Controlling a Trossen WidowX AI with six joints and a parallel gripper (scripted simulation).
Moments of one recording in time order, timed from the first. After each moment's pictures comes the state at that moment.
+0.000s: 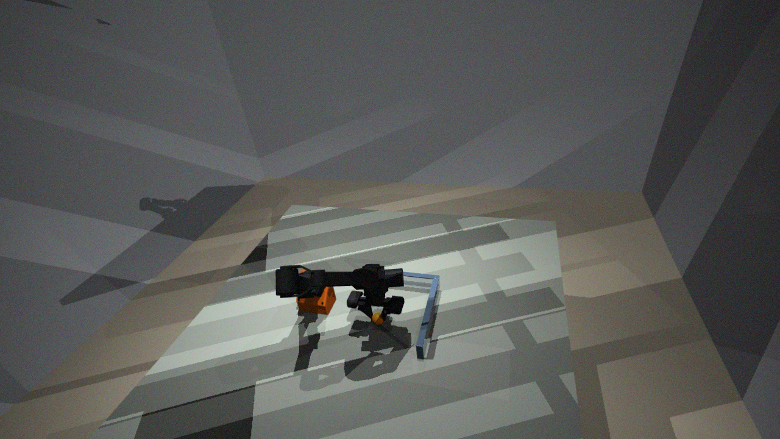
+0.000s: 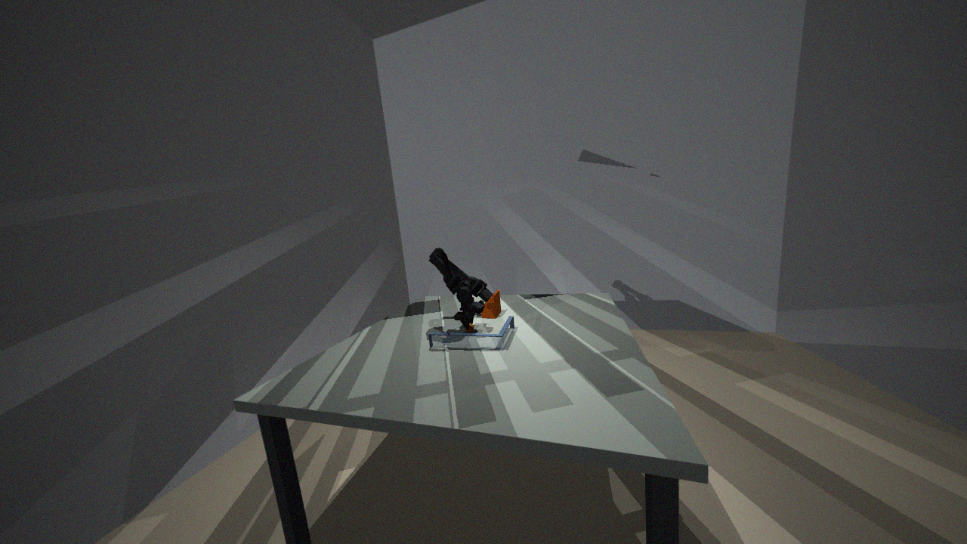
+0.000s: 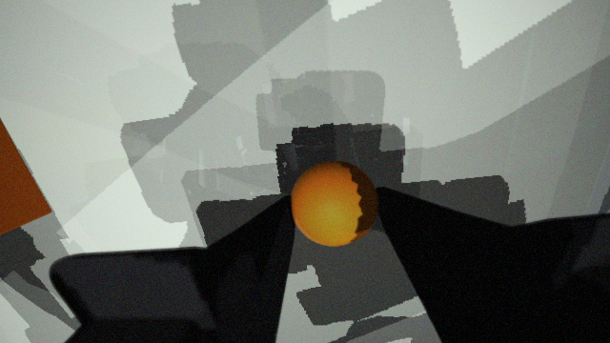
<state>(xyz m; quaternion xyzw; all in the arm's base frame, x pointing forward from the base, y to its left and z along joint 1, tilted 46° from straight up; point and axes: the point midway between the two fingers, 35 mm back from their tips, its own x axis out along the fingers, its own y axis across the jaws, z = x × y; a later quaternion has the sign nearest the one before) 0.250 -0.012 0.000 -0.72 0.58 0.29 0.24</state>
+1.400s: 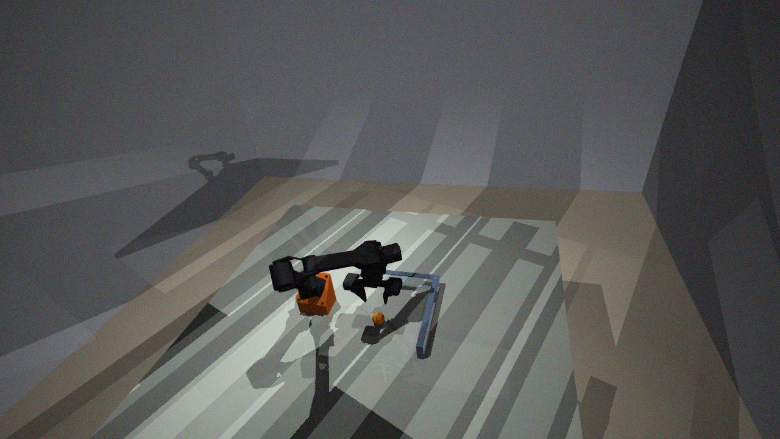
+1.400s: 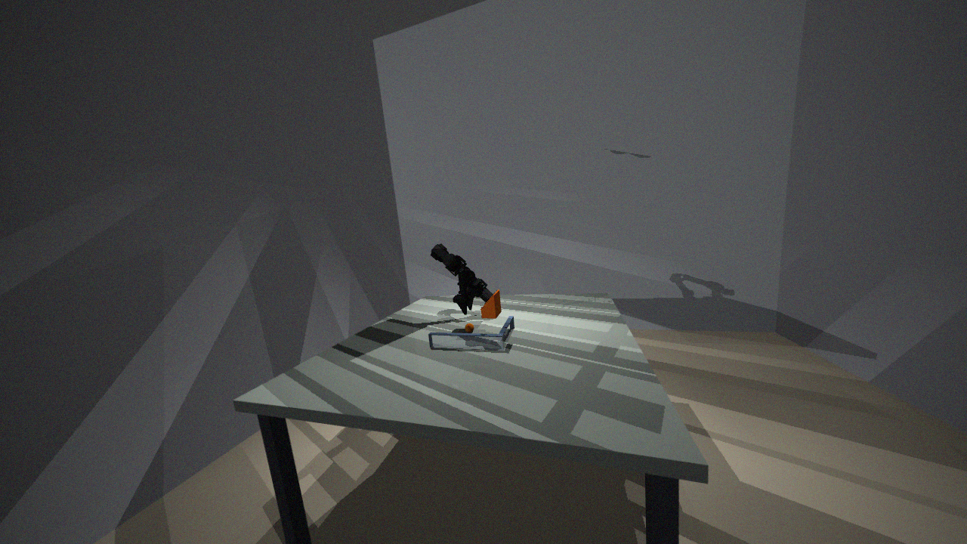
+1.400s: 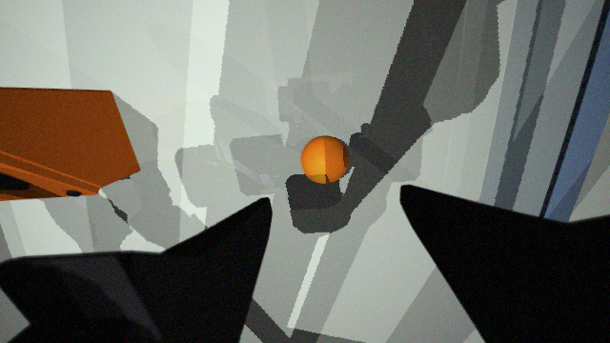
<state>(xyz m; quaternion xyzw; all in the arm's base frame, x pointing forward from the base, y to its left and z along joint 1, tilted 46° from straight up) 0.238 0.046 0.055 -0.72 0.58 0.29 0.24</state>
